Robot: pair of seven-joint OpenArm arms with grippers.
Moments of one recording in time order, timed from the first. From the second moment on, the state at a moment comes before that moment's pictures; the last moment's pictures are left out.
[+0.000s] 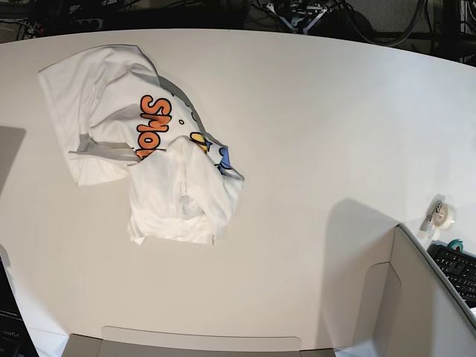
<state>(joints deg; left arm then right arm) 4.9 0.9 -5.7 11.5 0.1 -2.7 -1.5 -50.4 2.6 7.9 76.1 -1.5 -1.7 0.6</state>
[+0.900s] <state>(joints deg) 35.2 0.8 -5.4 62.5 -0.1 -2.9 6.8 -54.8 4.7 12.3 95.3 -1.5 -1.7 0.4</state>
